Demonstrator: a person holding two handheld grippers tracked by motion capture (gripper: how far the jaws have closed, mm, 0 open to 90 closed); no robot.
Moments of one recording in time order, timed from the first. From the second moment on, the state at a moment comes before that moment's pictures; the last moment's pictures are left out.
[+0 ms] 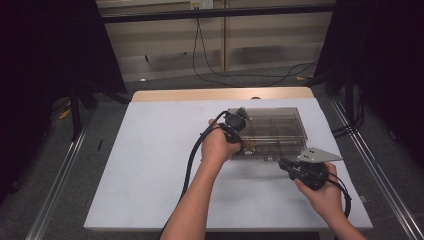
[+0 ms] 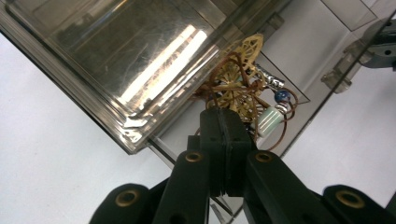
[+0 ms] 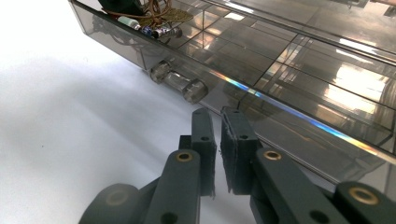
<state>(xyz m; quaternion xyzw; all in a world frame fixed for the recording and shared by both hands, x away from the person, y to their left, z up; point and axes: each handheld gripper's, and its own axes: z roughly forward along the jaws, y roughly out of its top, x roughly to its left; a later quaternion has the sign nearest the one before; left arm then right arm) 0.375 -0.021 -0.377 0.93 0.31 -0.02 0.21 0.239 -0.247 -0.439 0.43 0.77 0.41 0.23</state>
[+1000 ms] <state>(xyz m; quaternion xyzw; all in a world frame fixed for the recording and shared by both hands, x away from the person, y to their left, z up) 0.373 -0.033 -0.374 0.92 0.31 -0.02 0.24 0.239 -0.248 -0.438 0.43 0.77 0.42 0.23</state>
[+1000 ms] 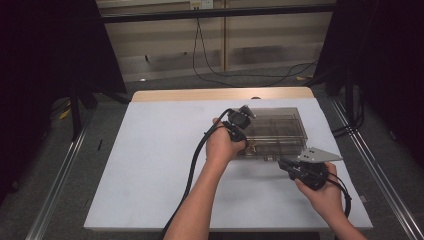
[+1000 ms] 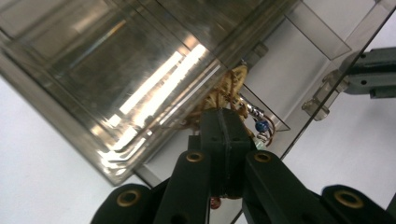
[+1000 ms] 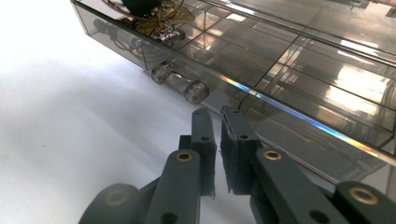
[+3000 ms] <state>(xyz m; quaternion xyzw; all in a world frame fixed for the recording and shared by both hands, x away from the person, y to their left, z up) 0.386 -0.028 -0.358 0.90 0.34 0.04 0.26 0.246 -0.245 -0.439 0.43 0.76 0.42 0.24</state>
